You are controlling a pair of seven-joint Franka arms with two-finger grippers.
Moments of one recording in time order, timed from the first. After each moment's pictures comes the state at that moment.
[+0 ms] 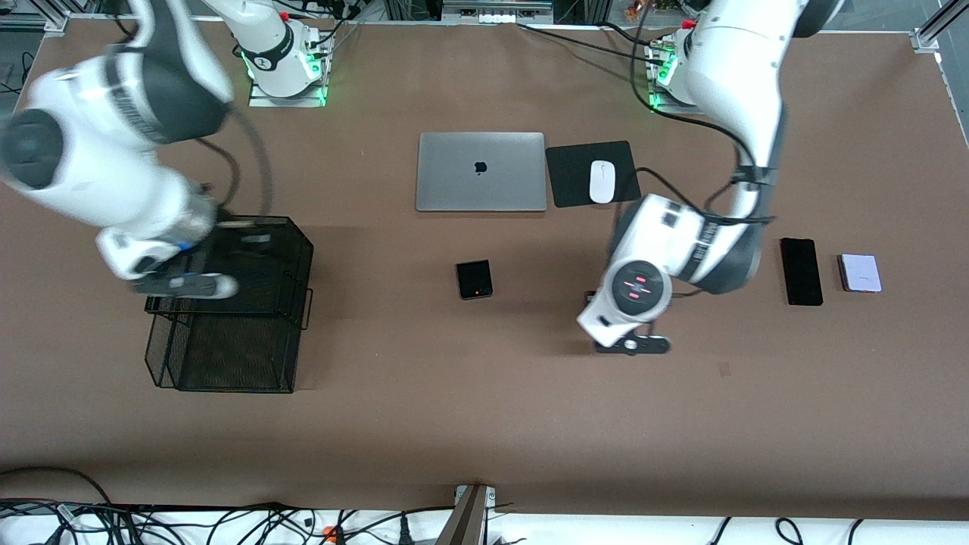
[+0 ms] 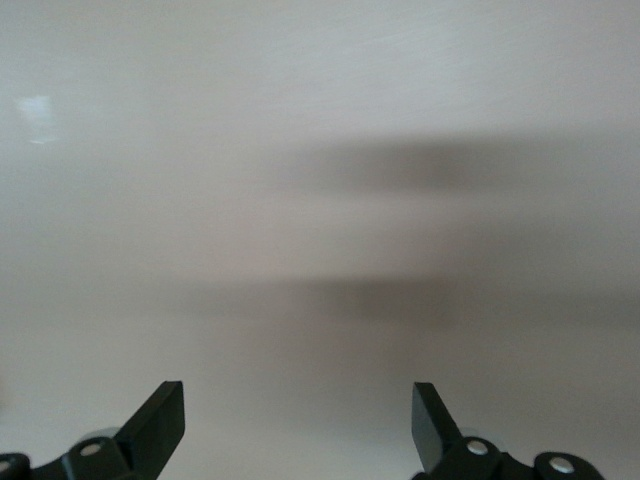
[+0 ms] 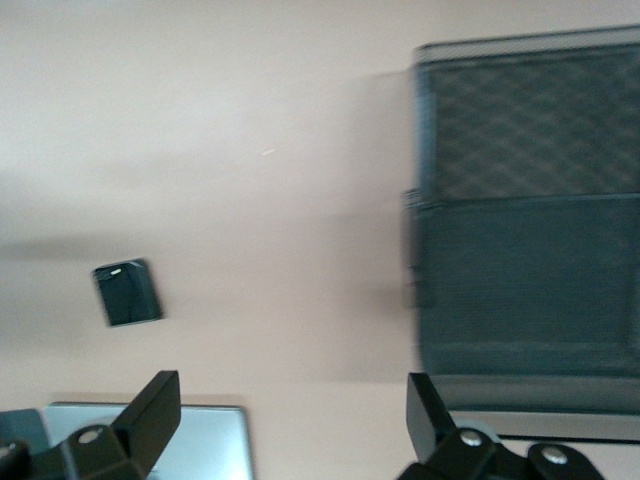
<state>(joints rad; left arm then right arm) -0.42 0.74 0.09 -1.30 0.07 1.72 -0.32 0.07 0.32 0.30 -1.53 0.05 1.83 0.41</state>
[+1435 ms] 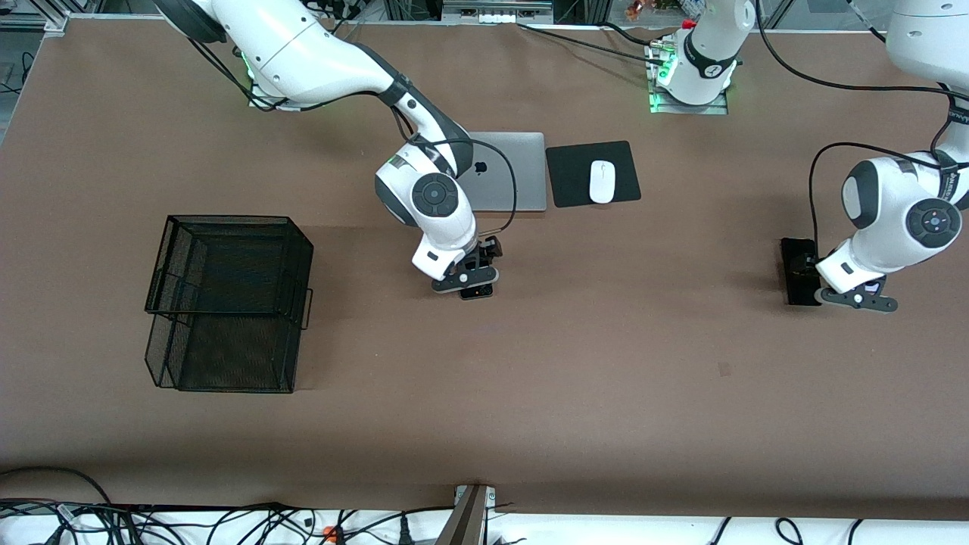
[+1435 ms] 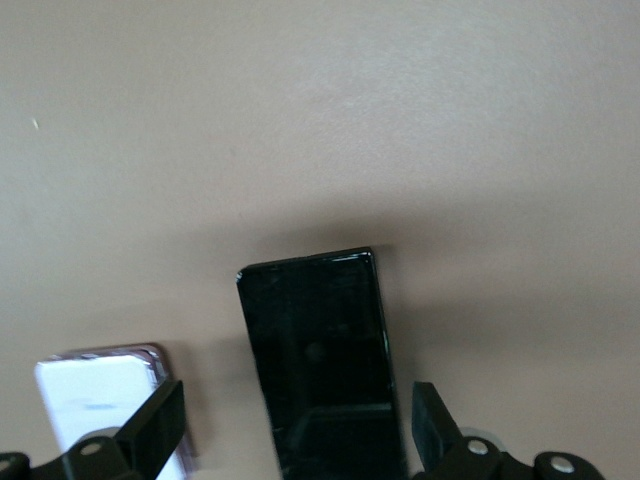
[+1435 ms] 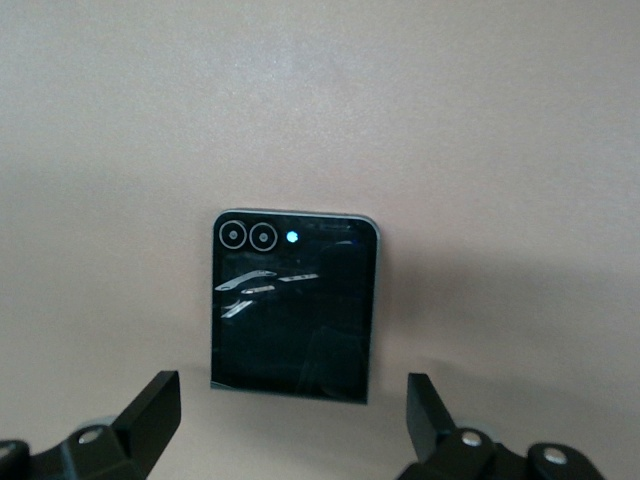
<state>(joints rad) 0.23 0.41 0.07 -2.10 0.18 2.48 0.29 0.48 0.81 0.30 -1.53 -0.19 2.36 0.62</state>
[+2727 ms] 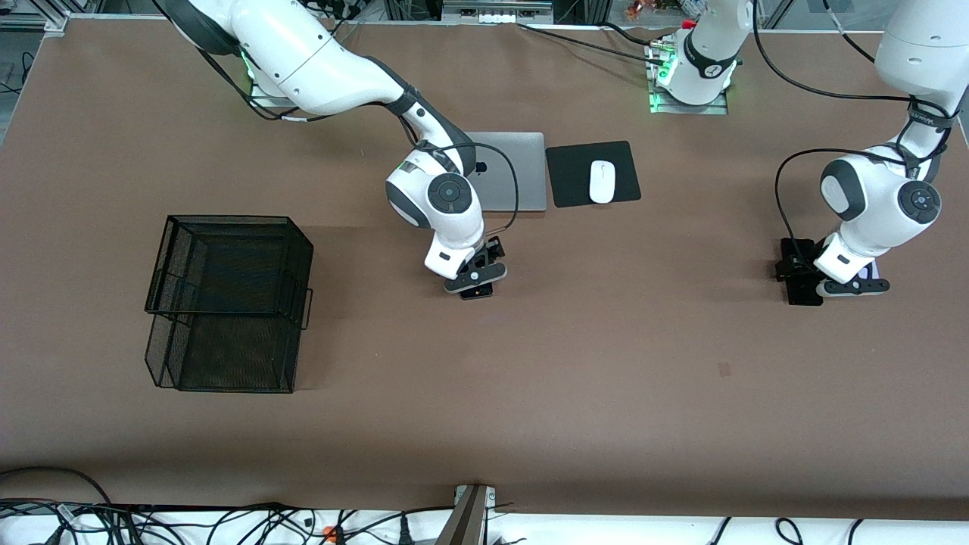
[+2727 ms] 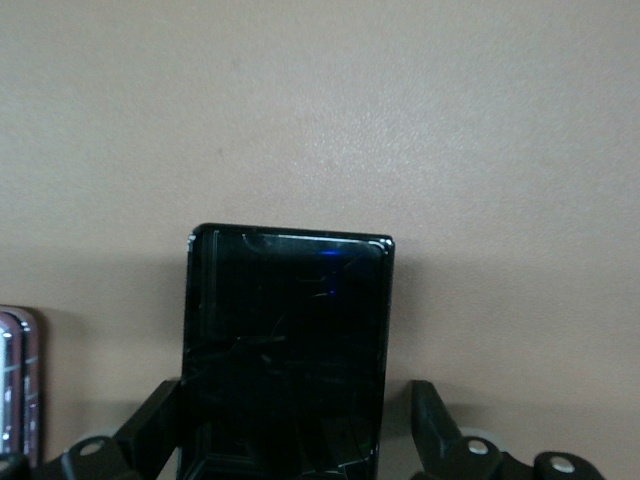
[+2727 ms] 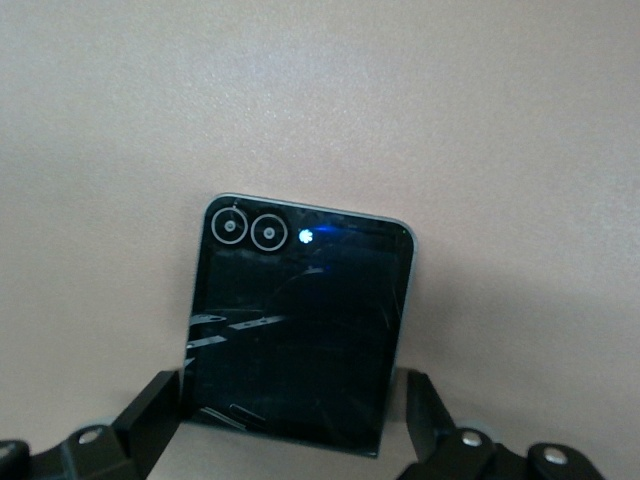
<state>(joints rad) 0.29 0.48 0.05 -2.23 -0.01 2.76 0.28 0.50 0.86 0.30 -1.53 -0.32 2.41 0.62</state>
